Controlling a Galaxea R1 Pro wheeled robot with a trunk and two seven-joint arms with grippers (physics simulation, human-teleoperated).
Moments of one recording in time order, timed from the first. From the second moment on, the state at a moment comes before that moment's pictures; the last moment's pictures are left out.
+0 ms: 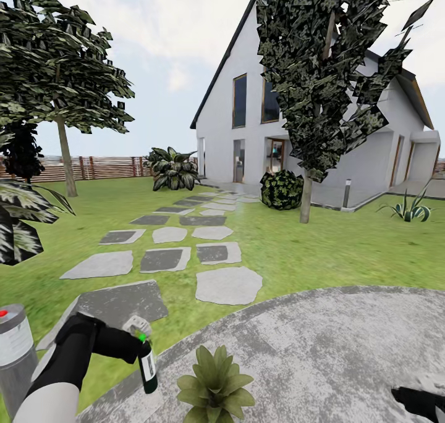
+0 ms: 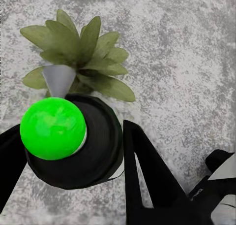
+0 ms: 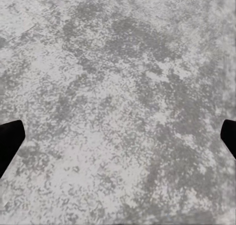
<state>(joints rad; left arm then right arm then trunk) -0.54 0.00 0.50 -0.99 -1.06 0.57 -1.42 -0.59 -0.48 -0.03 -0.03 -0.16 0.03 0.16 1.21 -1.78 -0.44</state>
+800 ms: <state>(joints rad) -0.55 0.01 0.48 -0.98 -1.13 0.63 -1.42 -0.59 -0.43 -0.03 -0.04 -0.16 0.04 0.29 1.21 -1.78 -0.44</state>
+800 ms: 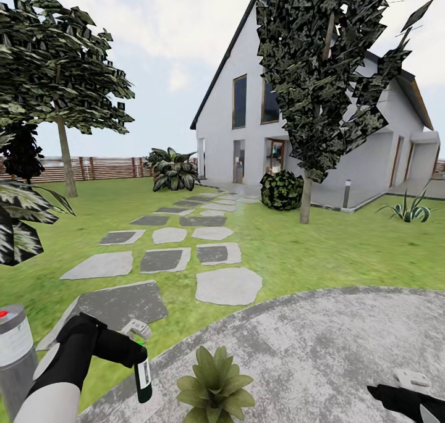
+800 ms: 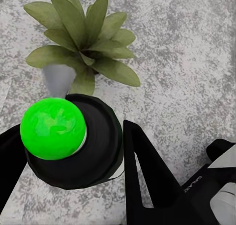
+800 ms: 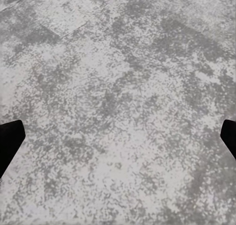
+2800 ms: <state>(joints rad) -0.54 0.01 0.43 -0.89 -1.38 0.62 -1.42 -0.59 -0.43 -0.03 -0.03 -0.17 0.04 0.29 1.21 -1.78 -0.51</state>
